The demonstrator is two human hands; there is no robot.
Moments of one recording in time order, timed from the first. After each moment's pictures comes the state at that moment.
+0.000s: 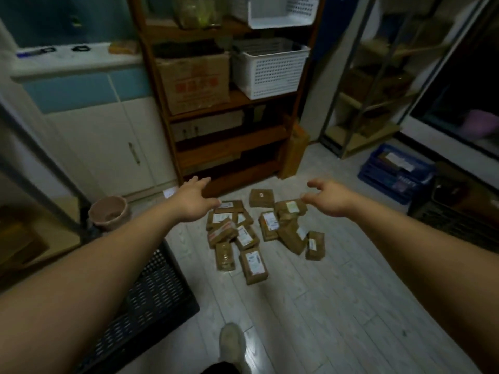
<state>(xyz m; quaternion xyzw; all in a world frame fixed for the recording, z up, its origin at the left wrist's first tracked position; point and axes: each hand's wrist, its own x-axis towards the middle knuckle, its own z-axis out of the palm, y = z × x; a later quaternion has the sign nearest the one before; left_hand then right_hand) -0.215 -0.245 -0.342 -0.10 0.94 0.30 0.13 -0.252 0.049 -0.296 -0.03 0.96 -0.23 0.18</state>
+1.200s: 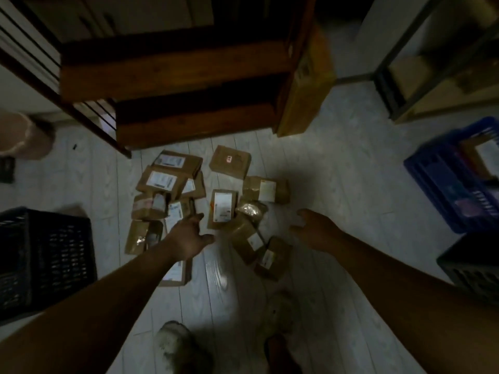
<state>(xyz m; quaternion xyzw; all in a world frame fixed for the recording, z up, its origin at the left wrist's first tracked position) -0.616 0.044 -0.659 -0.27 0.82 0.41 0.30 -0.756 0.294 -0.660 -0.10 0.87 -0.17 0.46</state>
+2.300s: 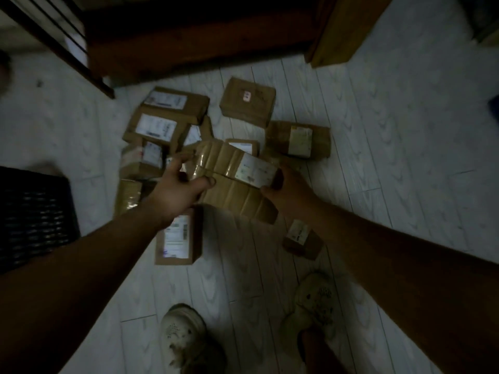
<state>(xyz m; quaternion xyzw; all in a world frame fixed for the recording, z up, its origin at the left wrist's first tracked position) -0.592 -0.017 -0.872 -0.40 0.67 0.61 0.09 -0.696 0.183 -0.887 -0.07 0.83 -0.37 0.41</state>
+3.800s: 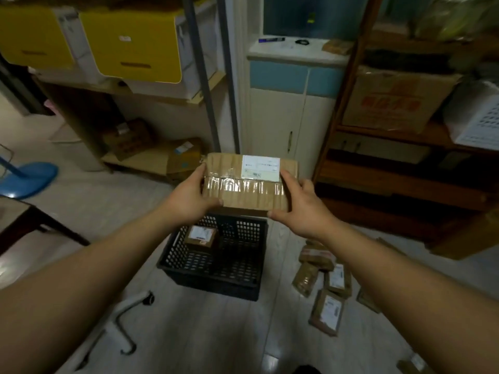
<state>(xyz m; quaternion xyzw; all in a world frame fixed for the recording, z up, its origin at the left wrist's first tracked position) -0.072 -0.339 -0.311 -0.42 0.80 0.42 -0.14 -0.275 -0.192 -0.334 -0.50 0.79 -0.27 0.22</state>
